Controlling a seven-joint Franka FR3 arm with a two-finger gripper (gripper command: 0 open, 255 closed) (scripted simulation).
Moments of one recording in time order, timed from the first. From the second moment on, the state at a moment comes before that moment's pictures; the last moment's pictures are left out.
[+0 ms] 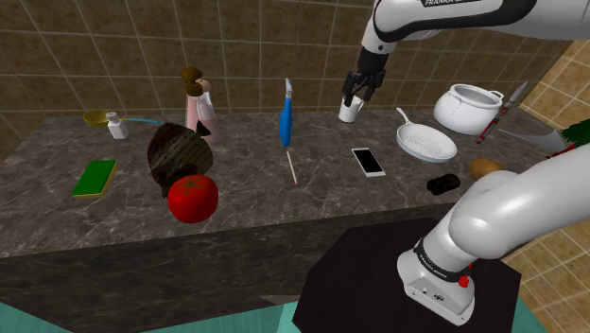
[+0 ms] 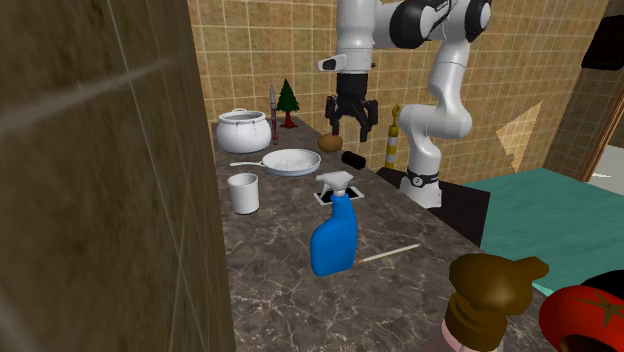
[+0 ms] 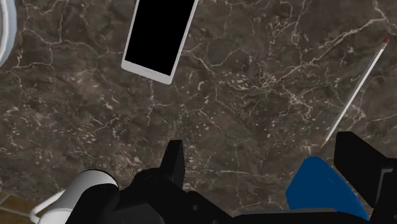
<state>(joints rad) -0.09 -0.38 -0.17 -2.25 -0.03 1.91 -0.05</state>
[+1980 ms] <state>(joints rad) -0.26 0.51 -0.30 -1.56 0.07 2.04 -0.40</state>
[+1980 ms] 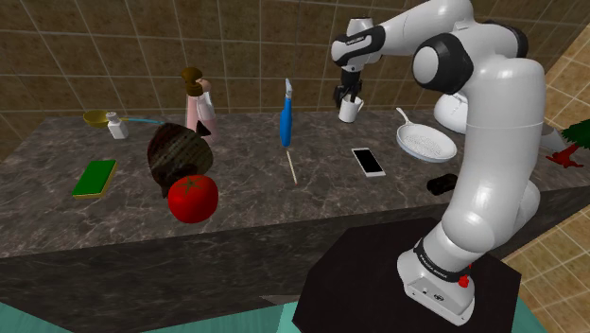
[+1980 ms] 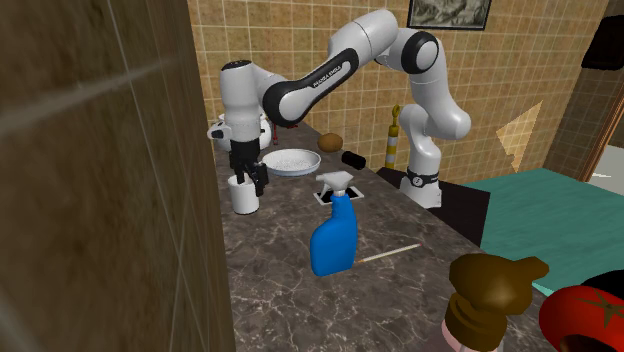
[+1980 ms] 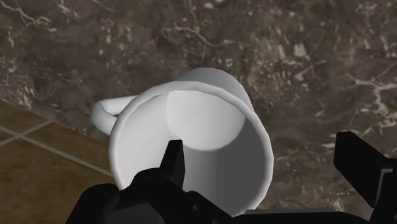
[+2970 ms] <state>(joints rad) -0.26 0.51 -0.30 -1.57 0.07 2.05 -0.40</state>
